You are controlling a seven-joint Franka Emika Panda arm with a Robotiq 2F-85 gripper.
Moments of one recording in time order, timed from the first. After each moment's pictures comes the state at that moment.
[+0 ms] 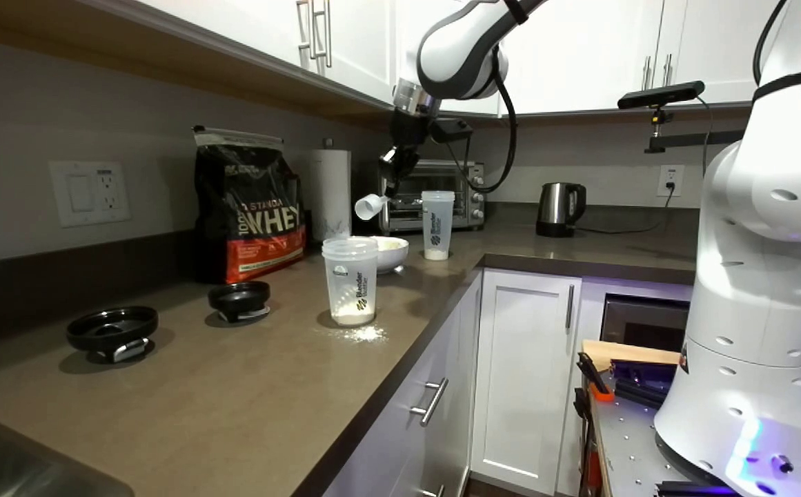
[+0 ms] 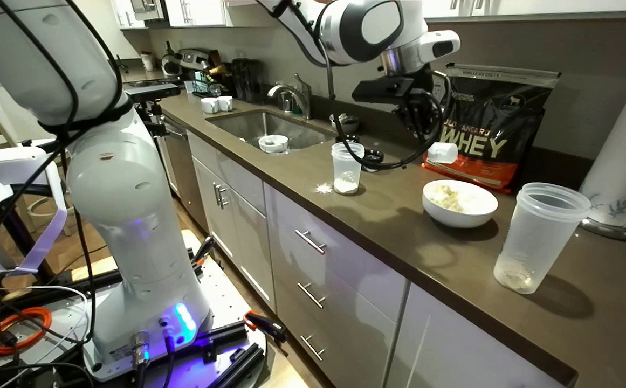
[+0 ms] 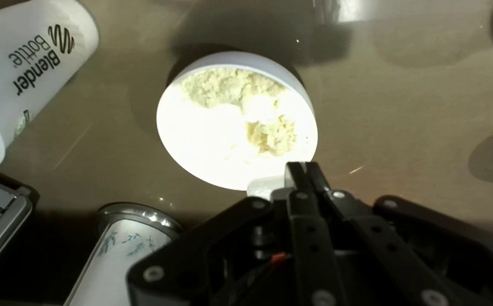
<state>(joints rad) -0.15 -0.19 -0.17 -2.36 -0.18 2.59 -0.05</state>
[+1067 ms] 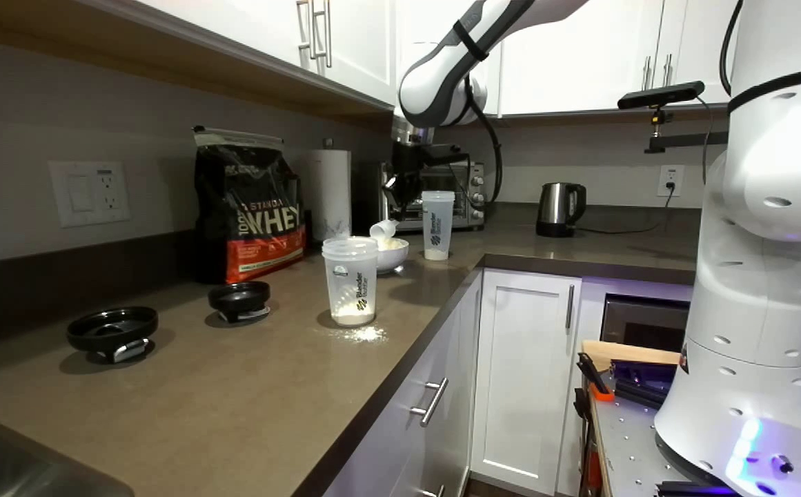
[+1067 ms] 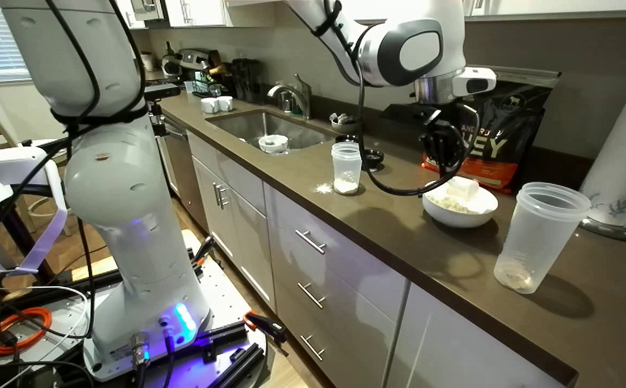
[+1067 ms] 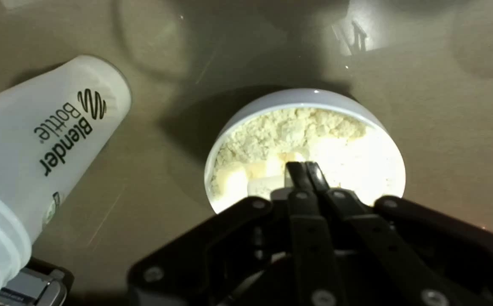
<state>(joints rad) -0.19 0.02 -0.22 -2.22 -0.13 2.52 -0.01</state>
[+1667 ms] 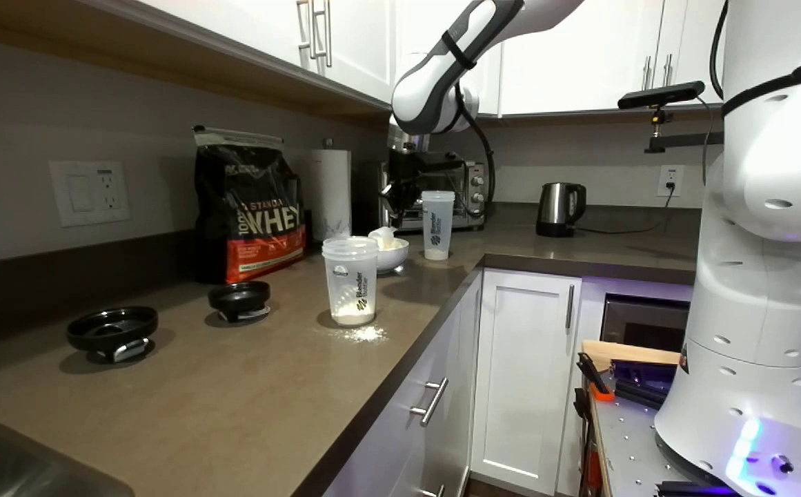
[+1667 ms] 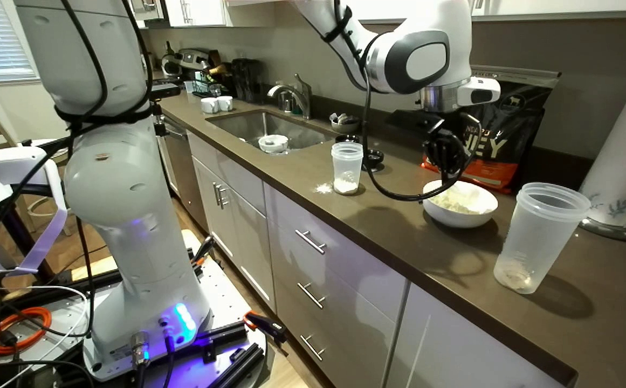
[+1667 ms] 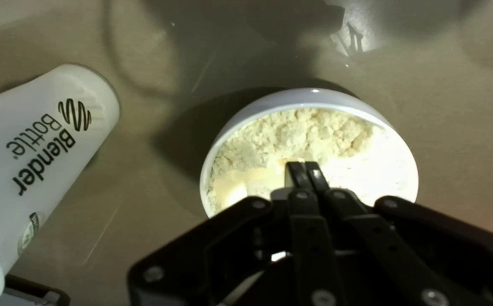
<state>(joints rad) -0.19 0.08 -0.22 -2.17 -0.09 2.51 -0.01</state>
